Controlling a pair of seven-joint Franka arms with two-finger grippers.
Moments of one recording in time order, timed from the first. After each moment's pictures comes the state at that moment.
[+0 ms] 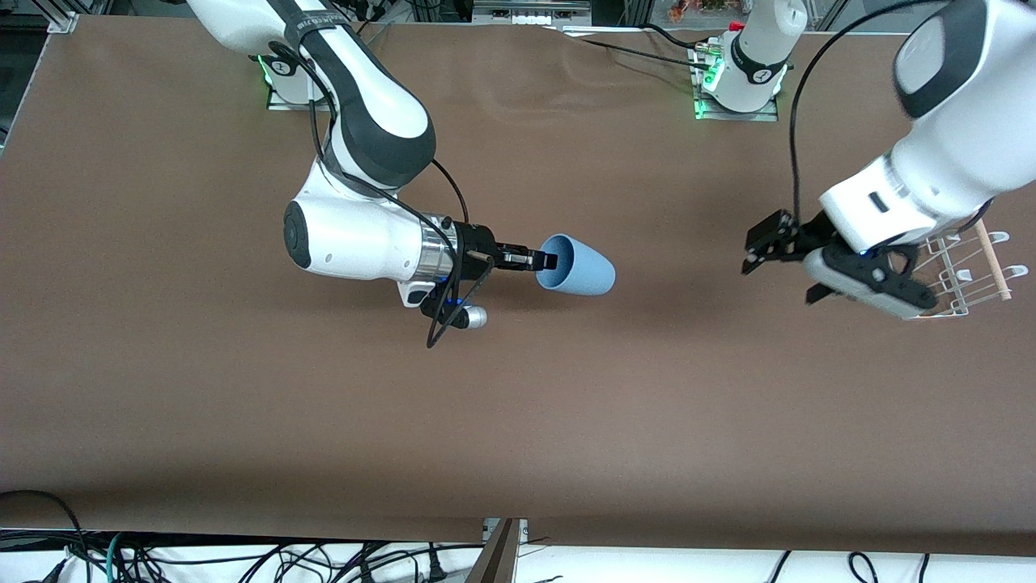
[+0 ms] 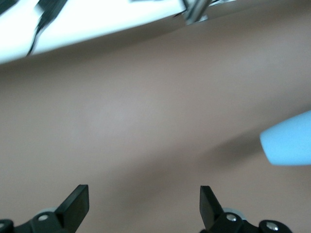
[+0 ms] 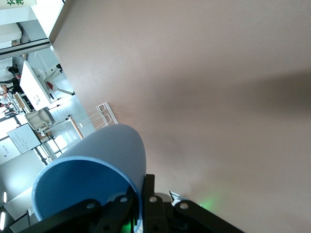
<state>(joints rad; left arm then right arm) -0.14 0.25 -0.08 -1.47 -0.21 1.92 0.27 0.46 0.64 0.15 -1.26 0.89 2.09 0.49</state>
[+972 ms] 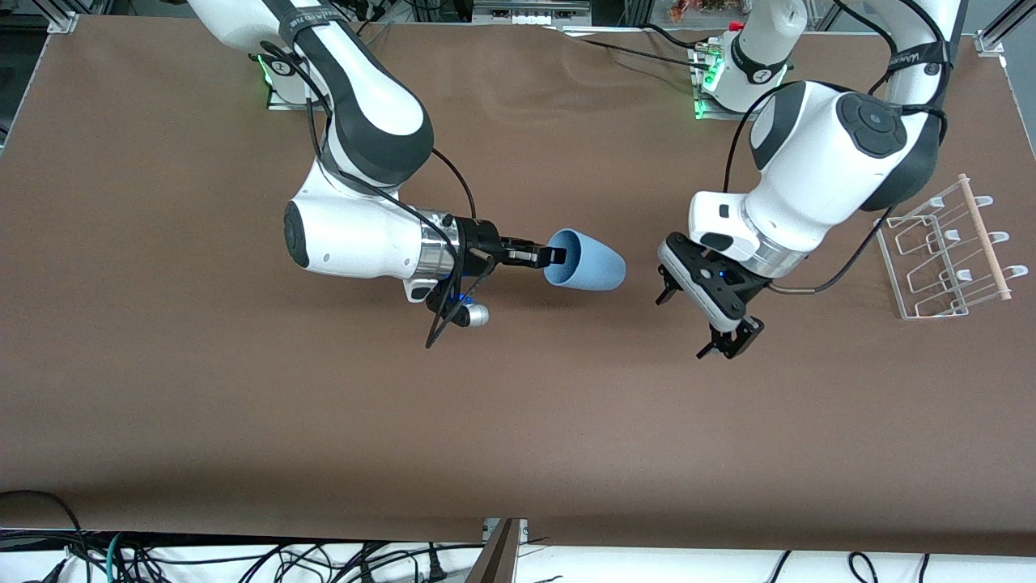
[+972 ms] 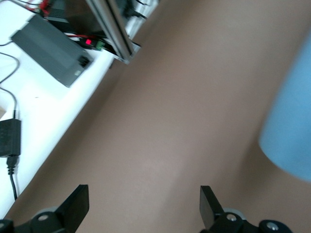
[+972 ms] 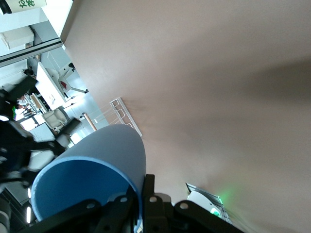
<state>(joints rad) -0.29 0.27 -0.08 -1.68 -0.14 2.30 0.79 0.46 0.64 0.16 -1.25 0.96 2.09 0.51</state>
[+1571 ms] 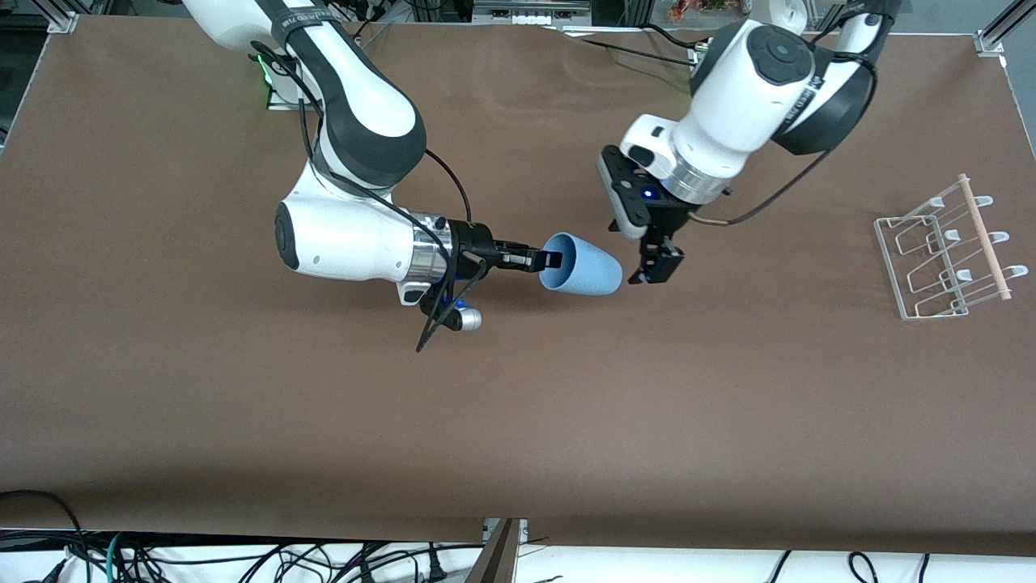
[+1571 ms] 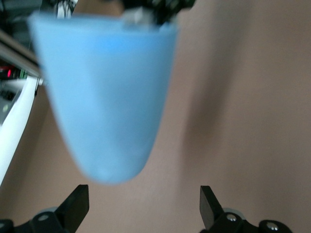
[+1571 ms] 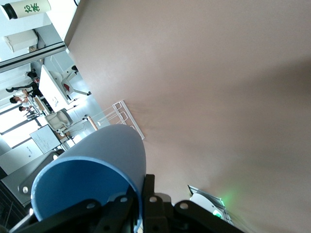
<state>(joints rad) -0.33 0.14 -0.21 -1.87 -0.14 2.34 0.86 0.45 0.63 0.16 -1.25 0.96 2.09 0.51</state>
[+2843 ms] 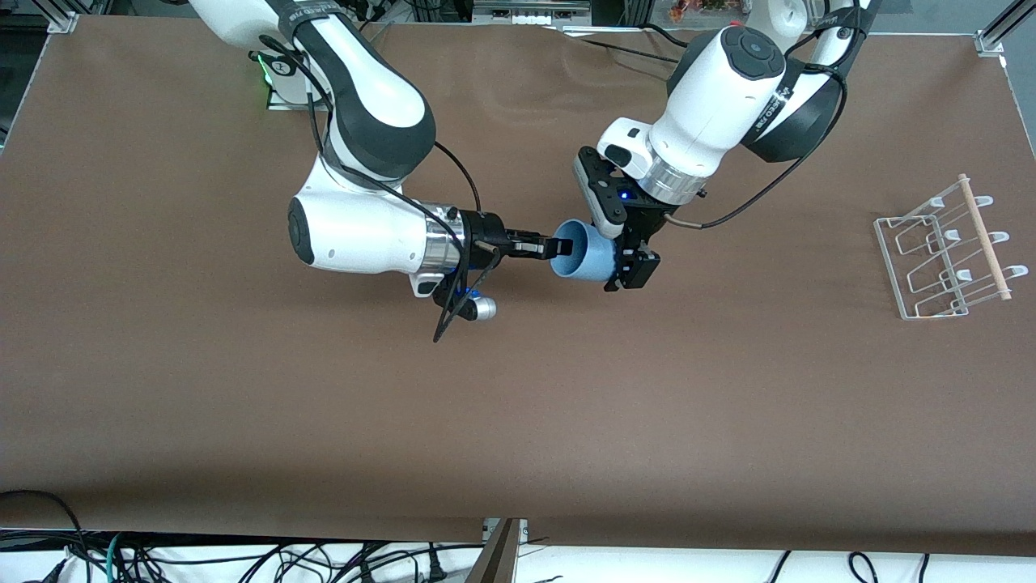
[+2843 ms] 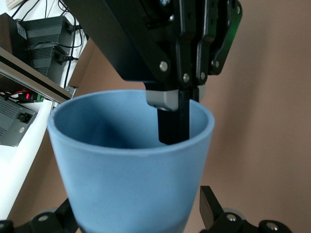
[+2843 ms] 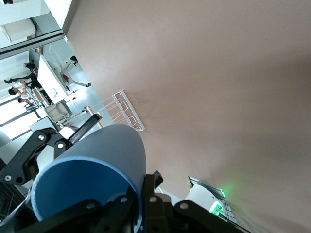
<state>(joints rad) -0.36 0.19 -0.21 -1.84 -0.14 2.44 0.83 0.45 0.63 0.19 -1.25 0.96 2.08 0.52</state>
